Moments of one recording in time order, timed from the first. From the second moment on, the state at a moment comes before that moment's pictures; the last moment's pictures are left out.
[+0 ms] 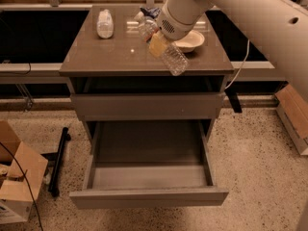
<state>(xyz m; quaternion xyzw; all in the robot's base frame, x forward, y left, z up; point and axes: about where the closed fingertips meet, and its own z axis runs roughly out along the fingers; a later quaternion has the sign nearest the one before) 0.675 -0.035 0.924 -0.44 0.85 0.04 0.28</state>
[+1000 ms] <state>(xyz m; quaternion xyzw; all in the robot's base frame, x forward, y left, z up) 0.800 0.015 0.929 -0.50 0.80 -0.01 0.34</state>
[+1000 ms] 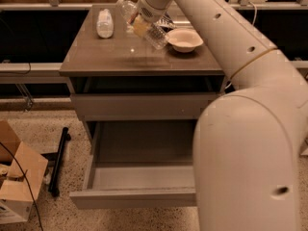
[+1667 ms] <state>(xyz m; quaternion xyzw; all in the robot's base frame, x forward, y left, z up) 0.835 0.067 0.901 -0.53 0.78 0.04 0.33</state>
